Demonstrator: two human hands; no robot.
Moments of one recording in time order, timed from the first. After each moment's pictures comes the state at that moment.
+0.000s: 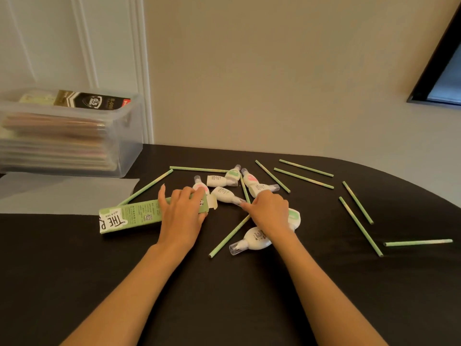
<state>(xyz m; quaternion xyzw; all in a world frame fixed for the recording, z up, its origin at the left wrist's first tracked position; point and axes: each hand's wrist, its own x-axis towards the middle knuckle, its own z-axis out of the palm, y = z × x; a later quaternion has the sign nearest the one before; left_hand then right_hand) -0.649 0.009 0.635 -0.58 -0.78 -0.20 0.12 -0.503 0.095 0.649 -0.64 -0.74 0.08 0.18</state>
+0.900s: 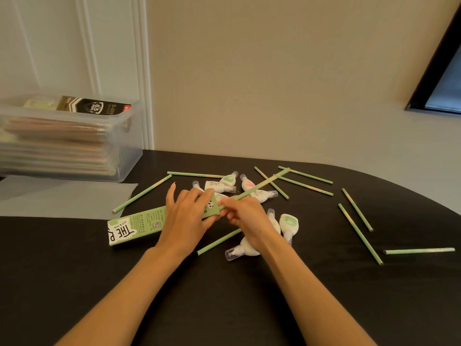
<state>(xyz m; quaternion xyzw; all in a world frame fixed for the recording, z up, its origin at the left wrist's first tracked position) -0.643 0.014 0.632 -0.64 -0.69 -0.27 0.19 -0.519 0.061 0.667 -0.45 -0.57 0.60 0.33</state>
